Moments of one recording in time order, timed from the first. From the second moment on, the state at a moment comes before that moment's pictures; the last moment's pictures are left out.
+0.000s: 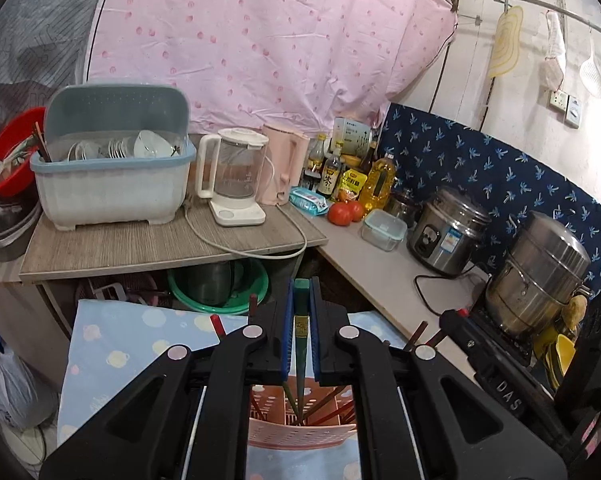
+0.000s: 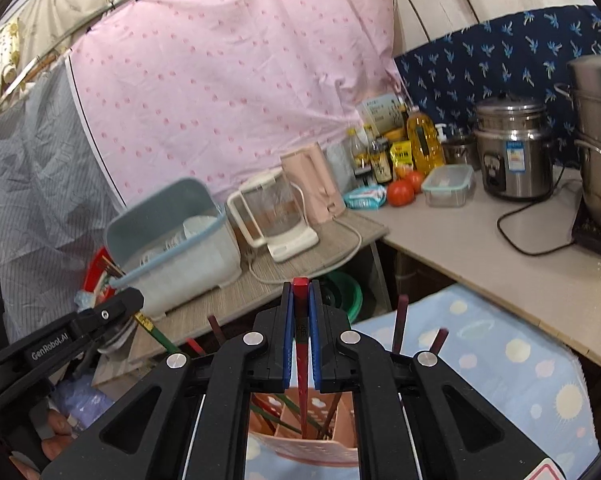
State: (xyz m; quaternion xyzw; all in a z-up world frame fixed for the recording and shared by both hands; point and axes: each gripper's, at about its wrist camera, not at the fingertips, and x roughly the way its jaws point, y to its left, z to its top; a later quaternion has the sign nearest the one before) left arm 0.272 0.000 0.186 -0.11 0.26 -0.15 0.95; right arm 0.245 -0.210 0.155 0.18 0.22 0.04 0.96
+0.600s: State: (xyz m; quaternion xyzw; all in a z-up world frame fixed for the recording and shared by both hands) left arm 0.211 -0.012 0.132 -0.07 0.34 -0.14 0.93; right arm 0.169 -0.217 0.110 0.20 0.27 0.04 0.94
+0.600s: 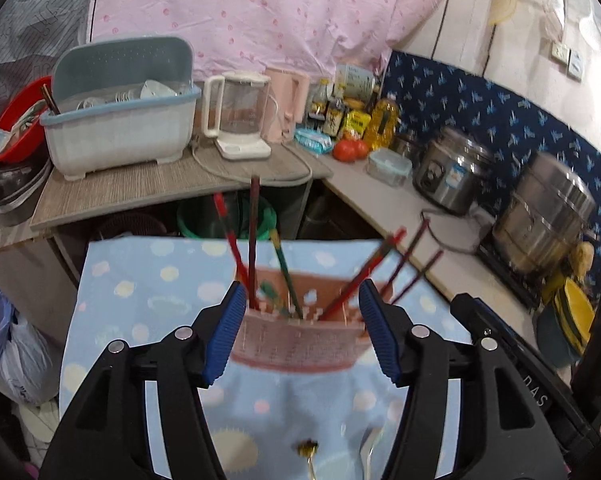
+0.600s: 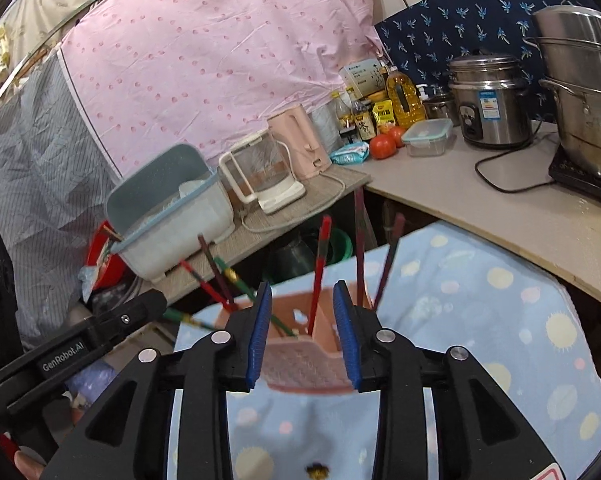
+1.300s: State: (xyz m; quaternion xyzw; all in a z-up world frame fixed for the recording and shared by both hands) left arm 0.091 -0.016 -0.010 -0.02 0.46 -0.11 0.88; right arm 0.047 -0.203 -0.038 0.15 0.42 0.00 0.89
